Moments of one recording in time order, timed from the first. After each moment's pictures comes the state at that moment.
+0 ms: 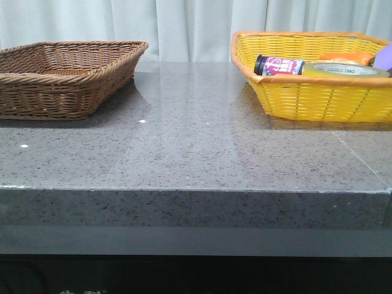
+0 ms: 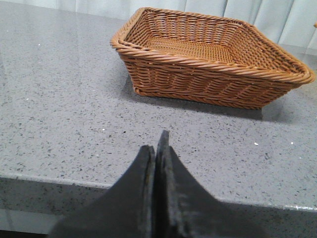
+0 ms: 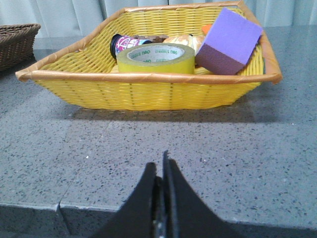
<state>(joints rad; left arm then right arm) -0.06 -0.01 0.01 0.00 0.22 -0.14 0.08 -0.01 0.03 0.23 0.14 -0.11</state>
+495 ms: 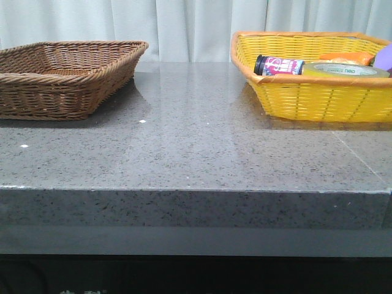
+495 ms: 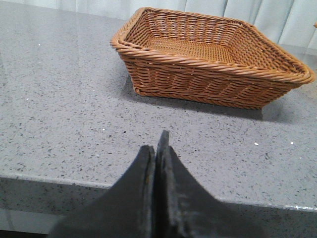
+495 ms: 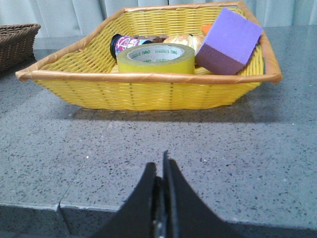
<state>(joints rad) -0.06 -0.01 0.01 0.00 0.22 -0.14 0.08 -0.01 0.03 0.23 0.14 -0.11</state>
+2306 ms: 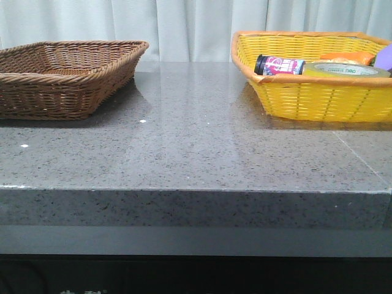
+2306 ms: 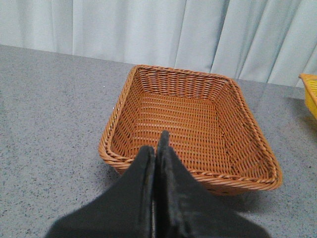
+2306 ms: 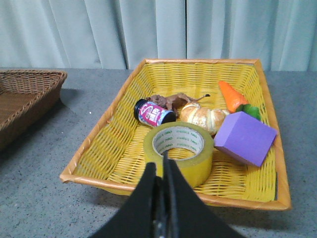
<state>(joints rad) -0.06 0.42 -0.50 0.00 0.31 -0.14 0.08 0.49 -0.62 0.23 0.36 -0.11</state>
